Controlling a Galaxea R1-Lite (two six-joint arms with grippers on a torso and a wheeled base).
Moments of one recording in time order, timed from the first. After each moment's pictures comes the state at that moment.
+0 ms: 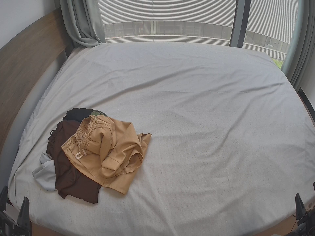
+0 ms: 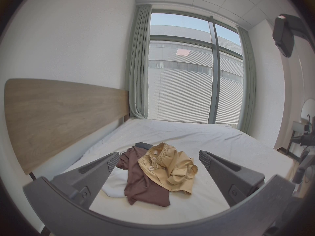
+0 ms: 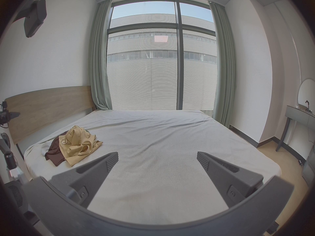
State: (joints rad) left arm -0.01 0.07 -0.05 -0.13 0.01 -0.09; right arm -0.01 0.02 -0.02 0.00 -0.02 0.00
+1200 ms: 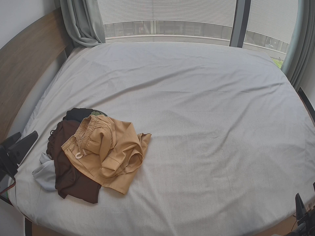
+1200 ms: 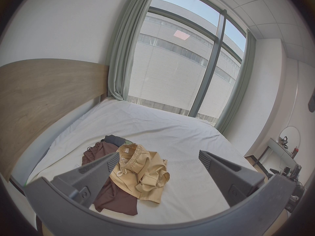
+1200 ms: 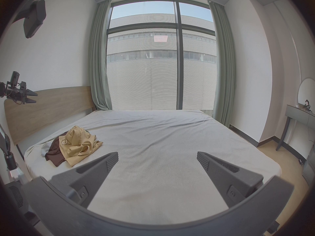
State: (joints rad) left arm -0.09 0.81 -0.46 -0.25 -0.16 -0.23; right arm -0.01 0.02 -0.02 0.00 -0.02 0.00
